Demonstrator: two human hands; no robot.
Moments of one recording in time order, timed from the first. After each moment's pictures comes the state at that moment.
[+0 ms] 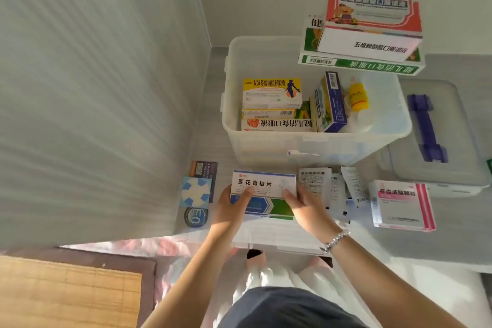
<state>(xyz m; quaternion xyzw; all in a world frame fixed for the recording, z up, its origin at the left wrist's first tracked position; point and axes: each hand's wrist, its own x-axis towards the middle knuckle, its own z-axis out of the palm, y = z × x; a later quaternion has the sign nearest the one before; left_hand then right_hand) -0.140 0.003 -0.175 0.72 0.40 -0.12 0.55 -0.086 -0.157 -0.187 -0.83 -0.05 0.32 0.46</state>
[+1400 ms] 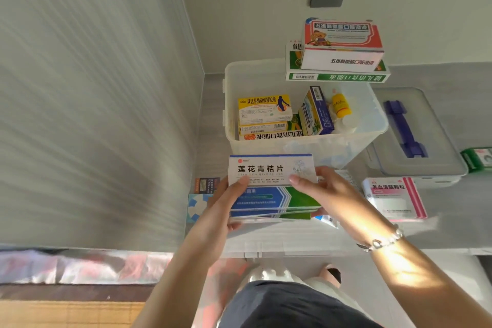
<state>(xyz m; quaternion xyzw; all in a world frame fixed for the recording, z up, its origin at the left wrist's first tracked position) -0.162 0.035 -0.083 0.59 0.26 -0.15 0.75 -0.100 -0.164 -0.058 -0.77 0.02 0.29 0.57</state>
